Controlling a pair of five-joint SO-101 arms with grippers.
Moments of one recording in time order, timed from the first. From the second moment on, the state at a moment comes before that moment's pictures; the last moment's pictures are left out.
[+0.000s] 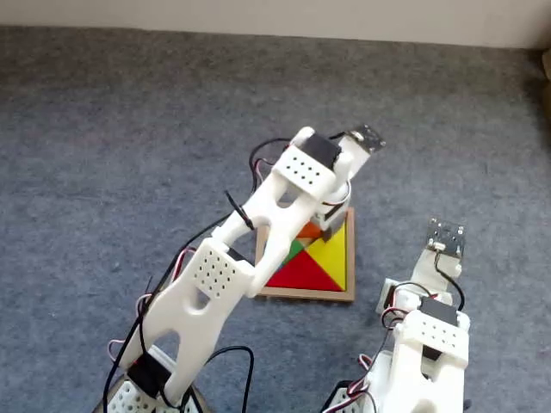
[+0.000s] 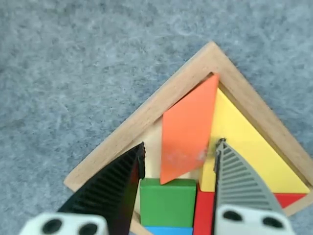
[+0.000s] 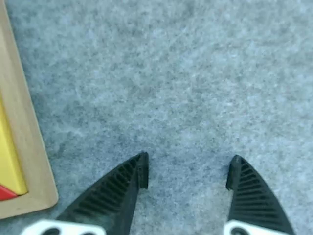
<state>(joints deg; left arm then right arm) 32.0 63.5 -66.0 100.4 -3.0 16.0 -52.2 84.1 42.9 6.9</state>
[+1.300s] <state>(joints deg) 32.0 60.4 -66.0 100.5 -2.0 16.0 -52.2 84.1 42.9 6.9</state>
